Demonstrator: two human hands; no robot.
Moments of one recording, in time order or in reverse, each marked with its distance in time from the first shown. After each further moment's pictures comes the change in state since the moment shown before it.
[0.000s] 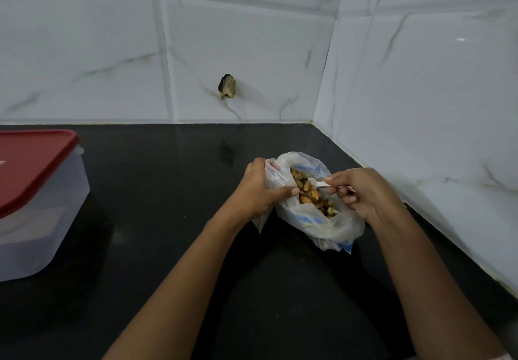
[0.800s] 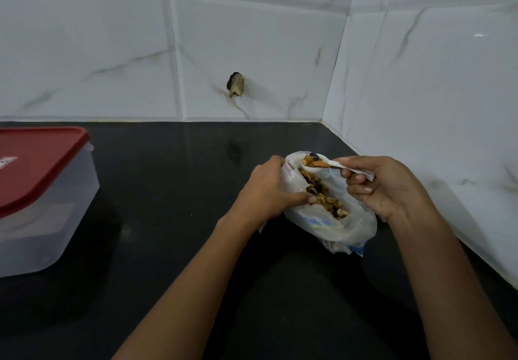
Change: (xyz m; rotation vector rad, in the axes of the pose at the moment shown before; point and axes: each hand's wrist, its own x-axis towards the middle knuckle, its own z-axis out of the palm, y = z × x) left_hand -0.001 0.007 0.002 0.312 0.030 0.024; right_hand -0.018 -0.010 -0.004 0.361 -0.173 -0.131
